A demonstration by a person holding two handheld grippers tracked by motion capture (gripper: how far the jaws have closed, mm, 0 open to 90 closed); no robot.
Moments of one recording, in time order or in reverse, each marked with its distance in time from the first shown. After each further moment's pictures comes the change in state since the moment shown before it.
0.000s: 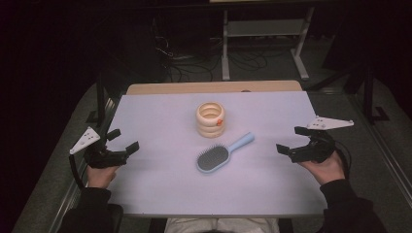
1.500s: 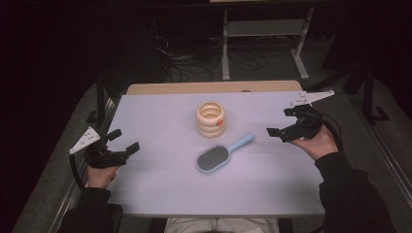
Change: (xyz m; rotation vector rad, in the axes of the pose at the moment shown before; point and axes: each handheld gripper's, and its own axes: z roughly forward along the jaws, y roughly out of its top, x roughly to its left) left arm 0.001 0.000 0.001 0.004 -0.020 -0.005; right arm -0.007 0.064 0.027 0.124 0.025 -0.104
